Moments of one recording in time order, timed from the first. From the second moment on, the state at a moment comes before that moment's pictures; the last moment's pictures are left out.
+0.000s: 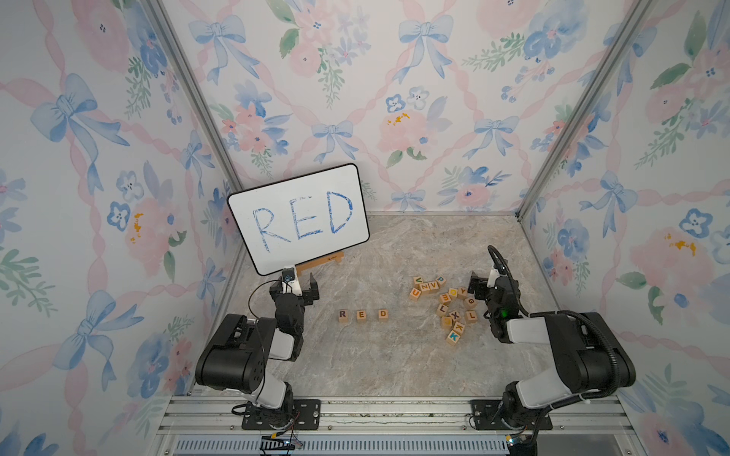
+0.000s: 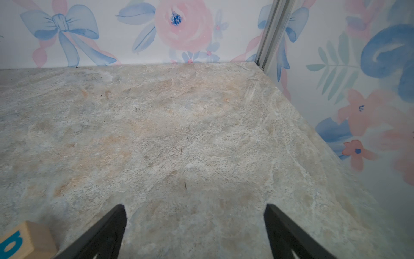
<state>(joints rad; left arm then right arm) -0.12 1.54 0.20 1.20 -0.26 -0.02 0.07 1.54 0.38 0.81 0.24 0.04</state>
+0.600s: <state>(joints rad) -0.12 1.54 0.20 1.22 -0.24 -0.01 0.07 1.54 0.38 0.81 0.24 0.04</state>
